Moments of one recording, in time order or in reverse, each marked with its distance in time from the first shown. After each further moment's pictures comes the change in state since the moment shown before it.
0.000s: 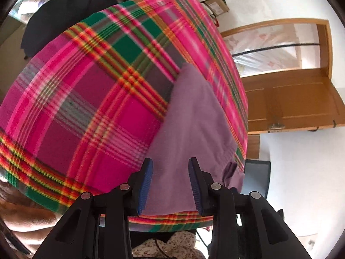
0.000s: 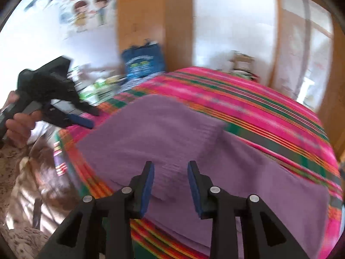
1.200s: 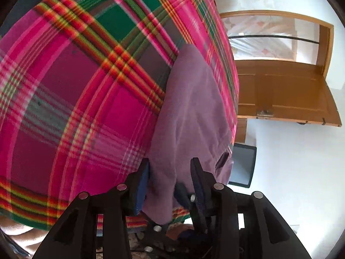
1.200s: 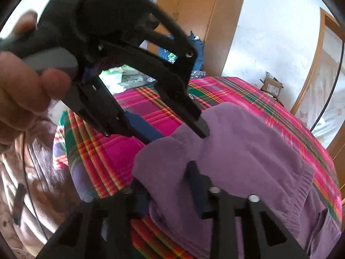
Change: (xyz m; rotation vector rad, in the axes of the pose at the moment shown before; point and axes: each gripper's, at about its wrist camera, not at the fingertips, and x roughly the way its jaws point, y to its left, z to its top) left arm 0.017 0.010 0.029 -0.014 0.173 -0.129; right arm 0.088 0.103 0.009 -0.205 -0.001 -0.038
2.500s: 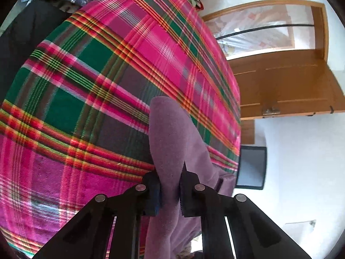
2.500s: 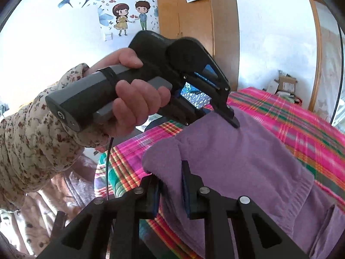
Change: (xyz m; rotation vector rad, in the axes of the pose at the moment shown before) left arm 0.035 -0.088 0.061 0.131 -0.024 0.111; right arm -0.051 -0.023 0.020 0.139 -0.120 0.223
